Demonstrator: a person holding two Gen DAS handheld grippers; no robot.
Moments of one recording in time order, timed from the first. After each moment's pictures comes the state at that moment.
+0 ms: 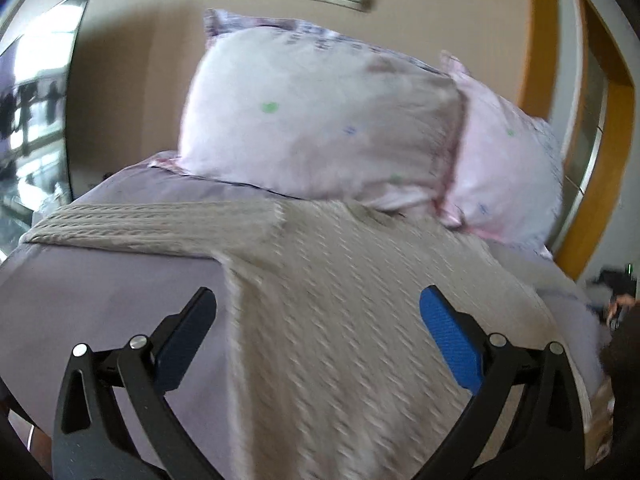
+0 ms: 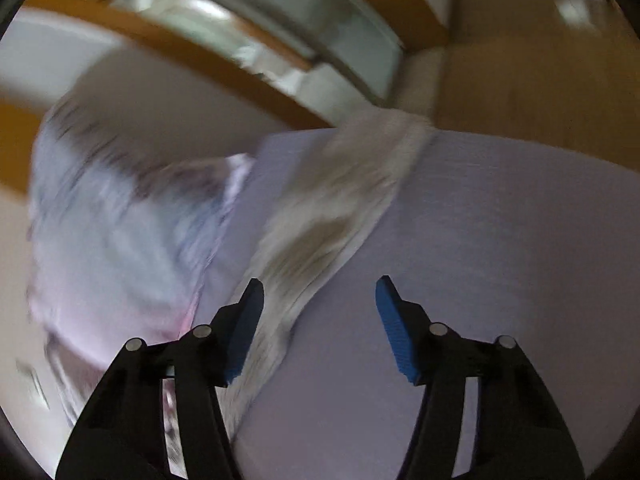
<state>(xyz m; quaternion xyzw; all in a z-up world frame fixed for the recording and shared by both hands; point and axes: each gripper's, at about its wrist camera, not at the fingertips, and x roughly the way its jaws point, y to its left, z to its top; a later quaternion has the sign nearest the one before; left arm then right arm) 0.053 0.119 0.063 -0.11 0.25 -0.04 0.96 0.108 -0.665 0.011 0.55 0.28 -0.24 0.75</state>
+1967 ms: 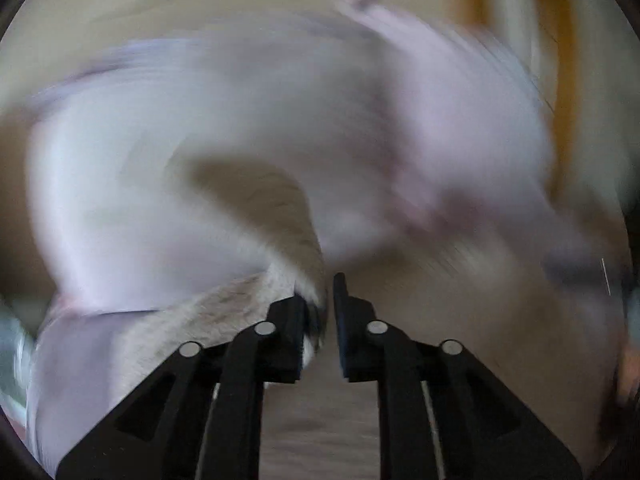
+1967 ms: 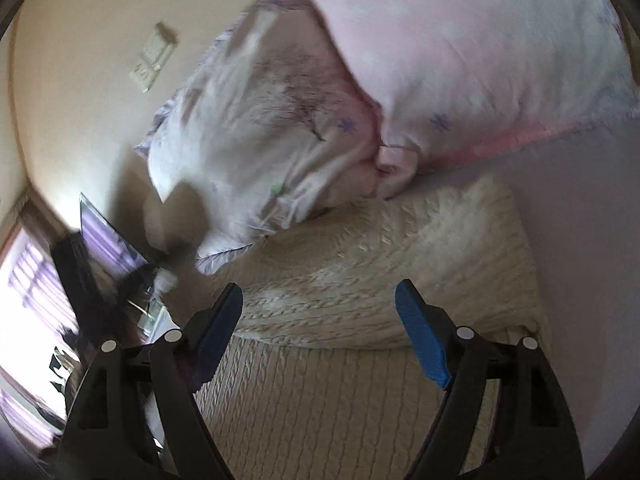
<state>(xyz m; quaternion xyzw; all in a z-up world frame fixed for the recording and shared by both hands) 0.207 -0.044 0.098 0.13 0.30 -0.19 0.93 0.215 -0.326 0.077 0.27 0.36 0.19 0.87</state>
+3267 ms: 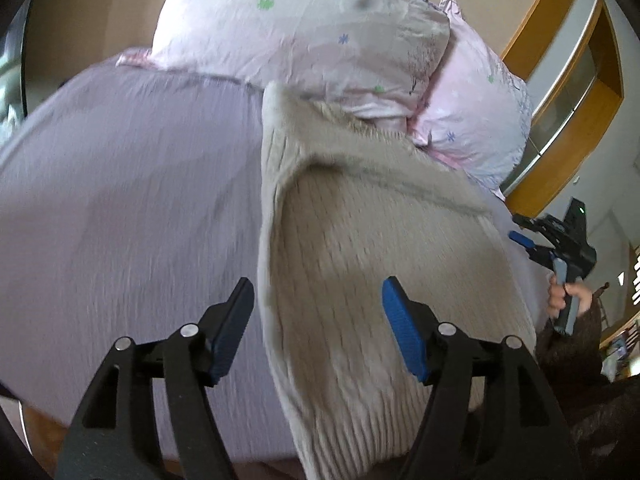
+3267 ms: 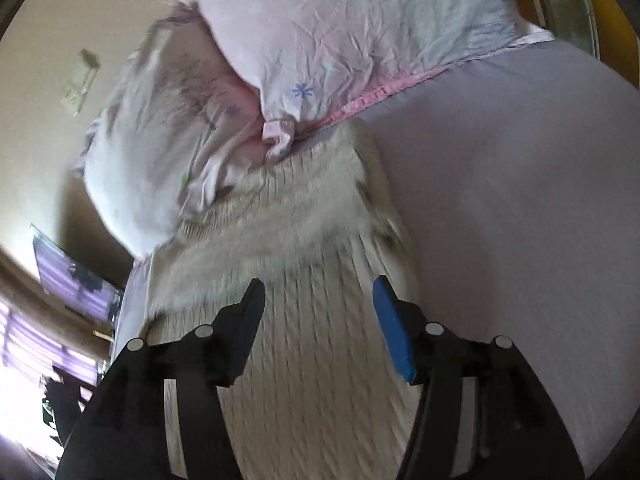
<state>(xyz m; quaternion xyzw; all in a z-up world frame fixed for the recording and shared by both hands) 0.023 0.158 0.036 -0.16 0.41 -0.17 0.88 0.127 -0.390 0.036 0.29 0.40 0.08 0.86</state>
